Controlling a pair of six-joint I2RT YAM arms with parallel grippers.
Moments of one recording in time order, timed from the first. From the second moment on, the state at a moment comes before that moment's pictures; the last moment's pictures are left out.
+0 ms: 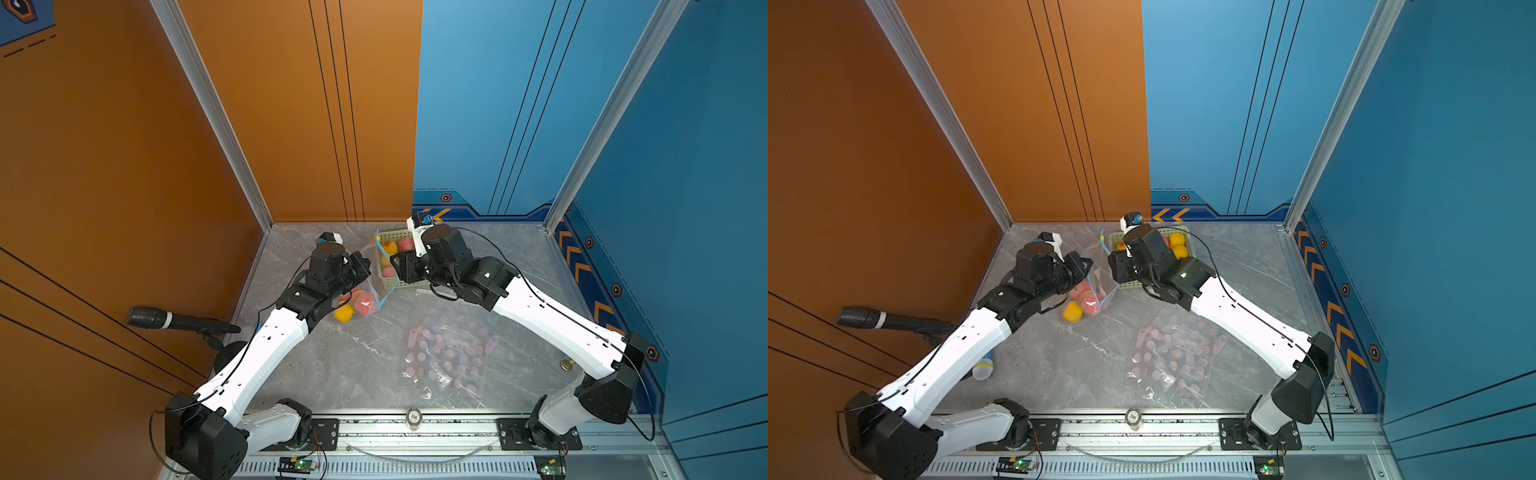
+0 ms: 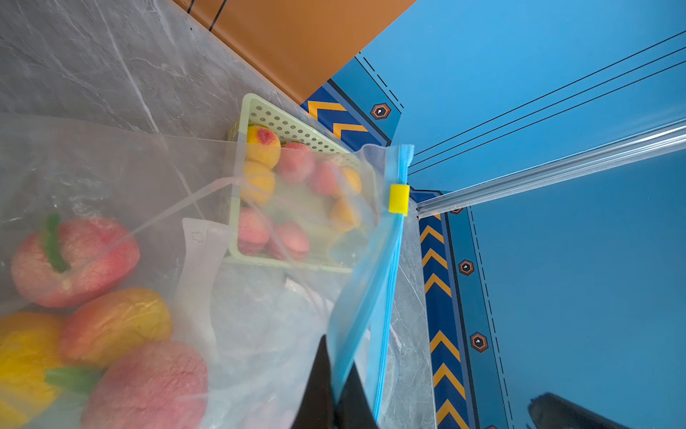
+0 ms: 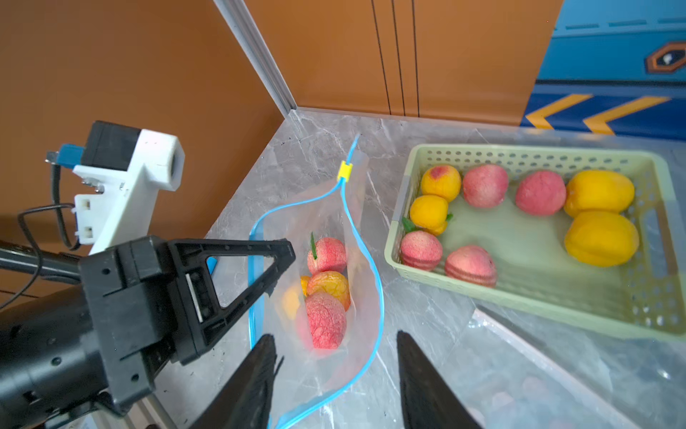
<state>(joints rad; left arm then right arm) -0.43 1.19 1.05 -0.32 0.06 -0.94 0.86 1.55 1.61 -0.59 0.13 0.51</state>
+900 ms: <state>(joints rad) -0.42 1.21 1.05 -0.26 0.05 -0.95 0.87 1.68 1.52 -0.53 0.01 0.75</state>
